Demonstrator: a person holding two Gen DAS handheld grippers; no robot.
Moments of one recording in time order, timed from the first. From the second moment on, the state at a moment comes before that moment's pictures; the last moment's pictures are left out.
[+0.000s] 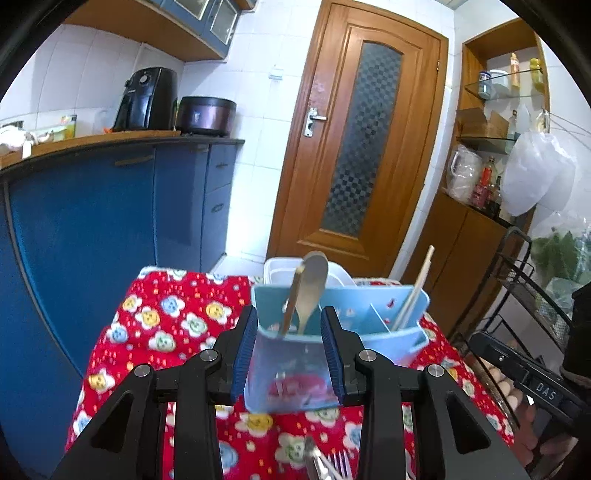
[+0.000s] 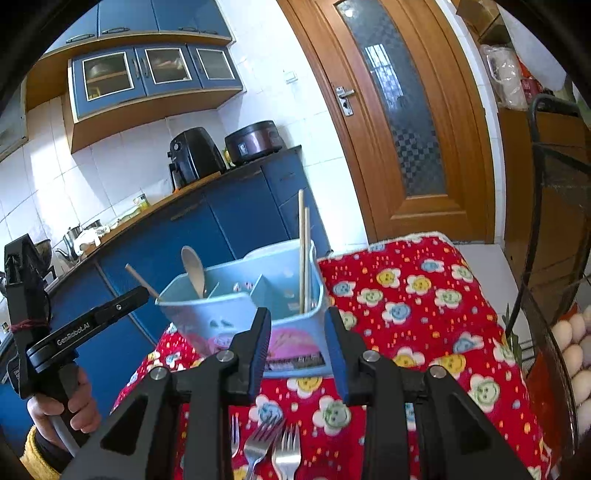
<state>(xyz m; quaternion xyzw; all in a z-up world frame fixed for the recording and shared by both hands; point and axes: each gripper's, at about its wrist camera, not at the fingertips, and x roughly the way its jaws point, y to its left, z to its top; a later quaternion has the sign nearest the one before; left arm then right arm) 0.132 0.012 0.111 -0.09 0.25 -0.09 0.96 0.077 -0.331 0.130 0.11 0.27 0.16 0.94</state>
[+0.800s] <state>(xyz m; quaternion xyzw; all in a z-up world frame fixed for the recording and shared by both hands) 0.081 0.011 0.041 -0.10 0.36 -0.10 0.92 0.028 -0.325 0.090 0.12 0.35 0.15 0.92</state>
